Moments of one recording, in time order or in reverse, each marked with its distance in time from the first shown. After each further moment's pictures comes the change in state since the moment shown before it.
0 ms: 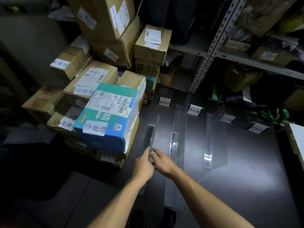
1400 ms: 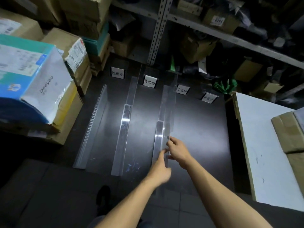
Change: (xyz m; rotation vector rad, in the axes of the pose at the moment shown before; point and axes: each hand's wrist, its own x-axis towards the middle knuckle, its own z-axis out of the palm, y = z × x) left_hand -0.081 0.070 0.248 -0.162 -0.491 0.082; right_hand -0.102 0.190 -0.153 0.288 0.332 0.229
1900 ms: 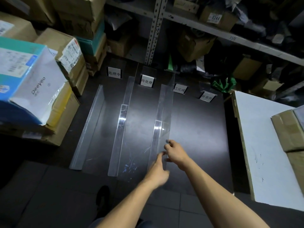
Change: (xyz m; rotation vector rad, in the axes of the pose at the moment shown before) left_hand 0.014 -0.009 0.014 0.092 0.039 -0.009; right_hand 0.002 0.010 -0.006 -0.030 -0.050 0.038
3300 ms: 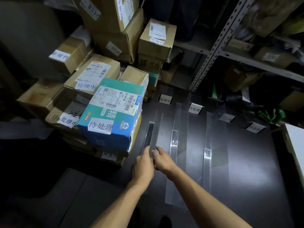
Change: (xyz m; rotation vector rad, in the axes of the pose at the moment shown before) left_hand -0.047 -0.069 -0.277 0.125 0.598 0.021; right_hand -0.004 -0.173 0.239 -0.101 -0.179 -0.117
